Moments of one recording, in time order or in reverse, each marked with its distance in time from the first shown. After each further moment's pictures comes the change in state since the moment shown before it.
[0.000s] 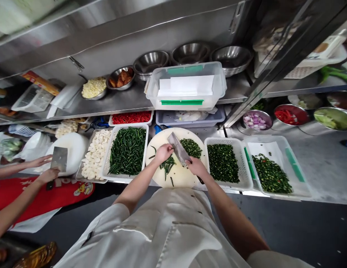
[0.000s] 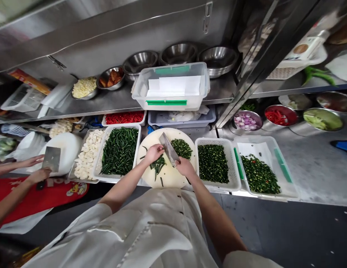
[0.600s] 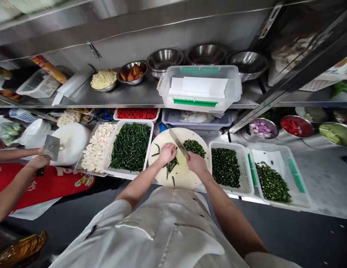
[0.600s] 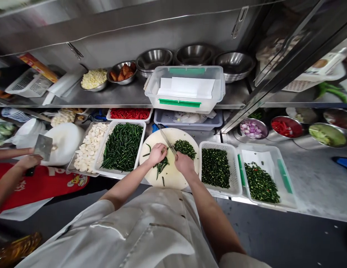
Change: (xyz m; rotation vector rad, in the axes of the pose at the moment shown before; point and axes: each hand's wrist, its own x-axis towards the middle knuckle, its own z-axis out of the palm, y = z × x) left_hand -0.020 -0.004 0.013 0.094 0.173 0.224; right_hand 0.000 -0.048 -0.014 -0.322 0.117 -0.038
